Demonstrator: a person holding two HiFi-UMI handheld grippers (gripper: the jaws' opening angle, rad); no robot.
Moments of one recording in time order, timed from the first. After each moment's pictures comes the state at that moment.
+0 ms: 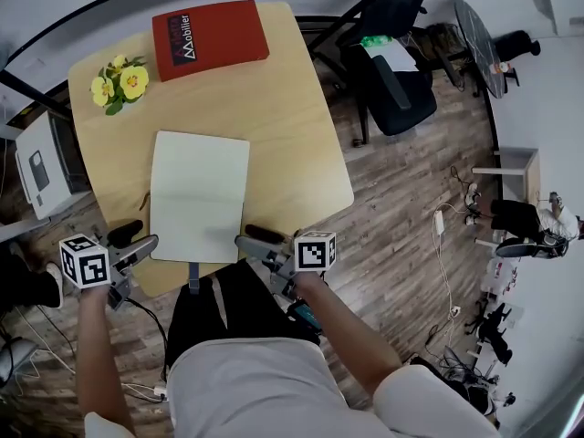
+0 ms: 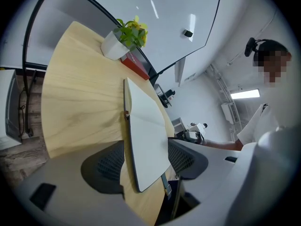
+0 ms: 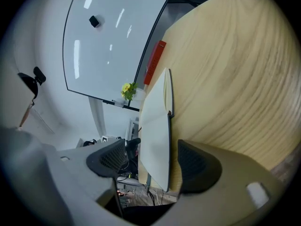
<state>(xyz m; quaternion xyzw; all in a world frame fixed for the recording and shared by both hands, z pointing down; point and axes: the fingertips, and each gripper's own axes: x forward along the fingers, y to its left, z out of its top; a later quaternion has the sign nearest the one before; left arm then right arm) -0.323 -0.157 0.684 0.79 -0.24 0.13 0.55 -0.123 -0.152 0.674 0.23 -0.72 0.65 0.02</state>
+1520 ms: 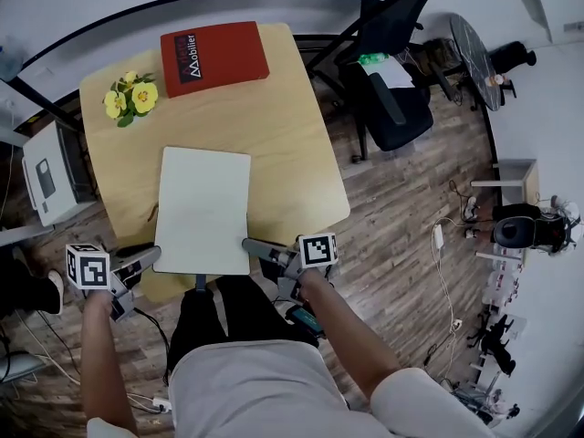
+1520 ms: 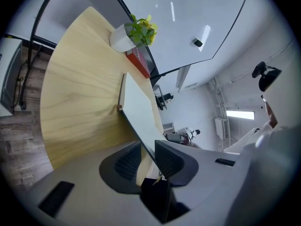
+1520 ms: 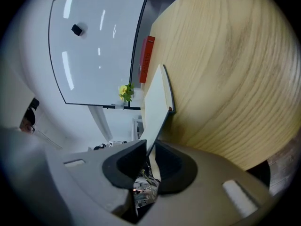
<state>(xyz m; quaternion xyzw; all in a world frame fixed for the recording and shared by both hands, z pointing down) -0.316 -0.141 0.659 0.74 -0.20 0.08 0.64 -0.124 -0.159 0.659 0.20 -0.67 0.71 0.01</state>
